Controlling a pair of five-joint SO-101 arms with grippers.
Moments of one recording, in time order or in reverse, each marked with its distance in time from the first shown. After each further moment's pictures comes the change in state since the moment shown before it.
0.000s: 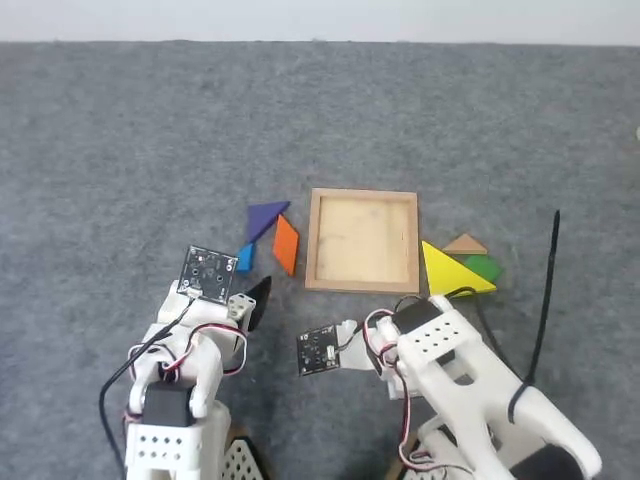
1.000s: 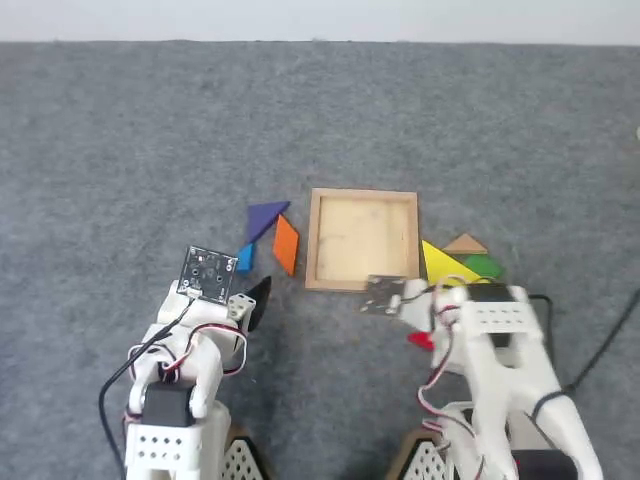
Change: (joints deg) left arm 0.0 0.0 0.0 0.0 0.0; right arm 30.3 0.8 -1.0 -4.0 7.6
